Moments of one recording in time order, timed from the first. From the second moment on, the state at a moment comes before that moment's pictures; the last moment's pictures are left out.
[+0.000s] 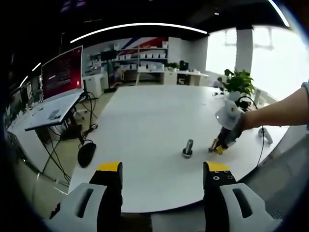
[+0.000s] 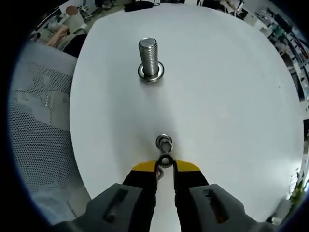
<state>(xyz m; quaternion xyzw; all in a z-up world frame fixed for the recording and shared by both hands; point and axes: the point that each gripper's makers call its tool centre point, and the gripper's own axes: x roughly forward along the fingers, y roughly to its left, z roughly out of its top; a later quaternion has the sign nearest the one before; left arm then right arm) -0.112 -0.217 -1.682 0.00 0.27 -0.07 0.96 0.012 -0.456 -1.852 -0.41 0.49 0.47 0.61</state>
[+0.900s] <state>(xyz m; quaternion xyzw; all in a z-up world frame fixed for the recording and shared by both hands) -0.112 -0.222 -1.682 0.00 0.27 -0.09 0.96 0.016 -0.463 -1.783 -0.37 0.44 0.47 0.67</state>
